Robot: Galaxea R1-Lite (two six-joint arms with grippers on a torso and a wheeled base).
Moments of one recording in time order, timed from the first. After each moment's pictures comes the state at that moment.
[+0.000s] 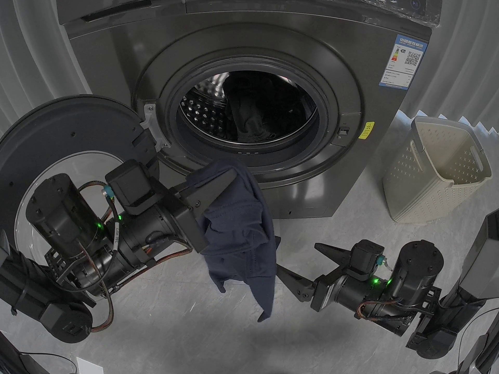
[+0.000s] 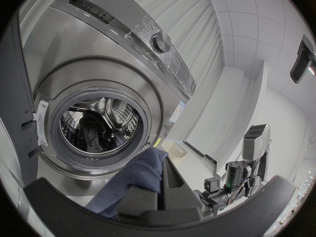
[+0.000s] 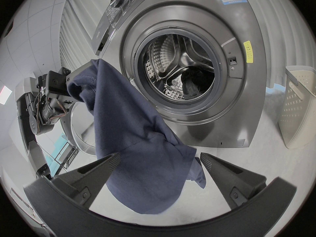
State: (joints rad) left arm -0.64 1.69 -0.50 -1.47 -0.24 -0.23; right arm 0.80 1.94 -0.32 -1.54 -0.10 0.24
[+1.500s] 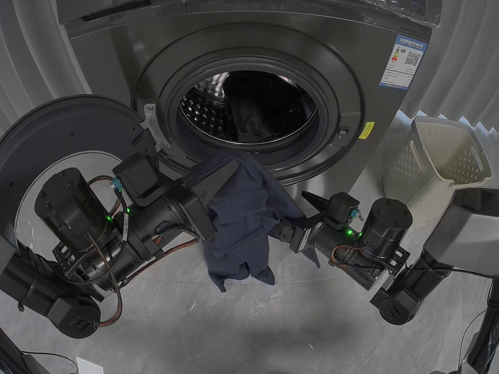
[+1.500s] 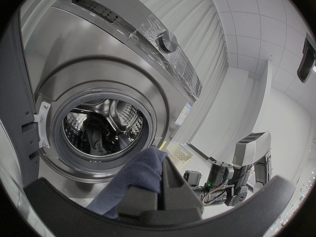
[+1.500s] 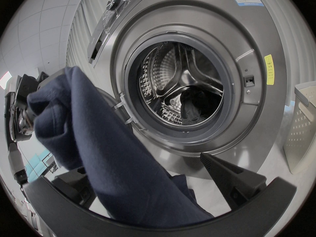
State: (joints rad) left arm -0.64 1.73 -0.55 -1.47 -0.19 -0.23; right arm 0.67 2.11 -0.68 -1.54 -0.04 0.14
